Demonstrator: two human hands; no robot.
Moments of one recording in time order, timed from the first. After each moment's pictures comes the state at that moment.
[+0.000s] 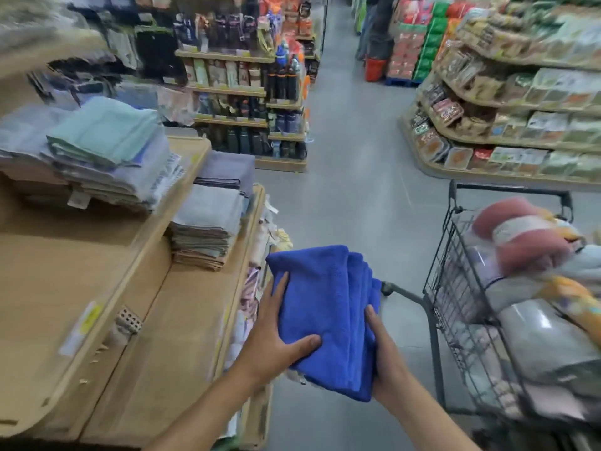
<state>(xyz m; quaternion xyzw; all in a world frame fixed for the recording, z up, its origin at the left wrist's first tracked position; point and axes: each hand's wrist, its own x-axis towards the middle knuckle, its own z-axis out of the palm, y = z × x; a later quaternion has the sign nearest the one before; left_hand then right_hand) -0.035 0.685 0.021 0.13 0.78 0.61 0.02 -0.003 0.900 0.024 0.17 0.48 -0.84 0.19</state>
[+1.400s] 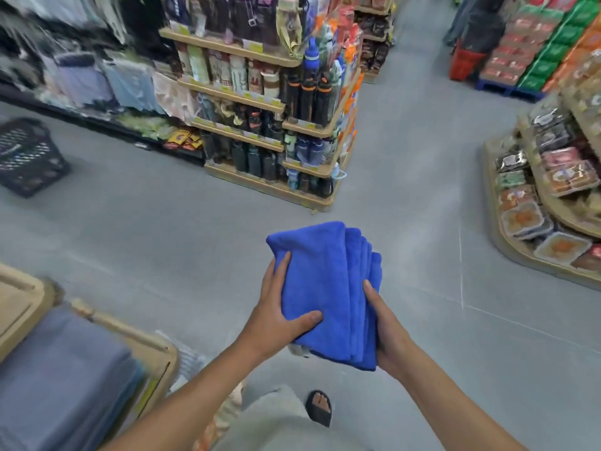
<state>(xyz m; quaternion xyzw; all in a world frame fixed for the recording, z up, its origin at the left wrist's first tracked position) -0.843 0.865 -0.009 -0.01 0.79 0.61 0.00 -0.871 1.084 0.018 0.12 0.54 -0.78 0.31</state>
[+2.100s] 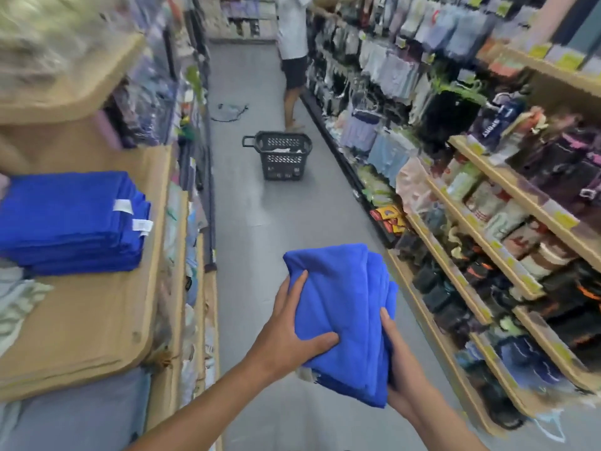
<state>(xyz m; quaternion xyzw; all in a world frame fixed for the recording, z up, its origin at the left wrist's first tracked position) -1.062 0.574 0.014 -0.38 0.73 0.51 -0.26 -1.244 0.690 0.031 -0.10 0.49 -0.58 0.64</state>
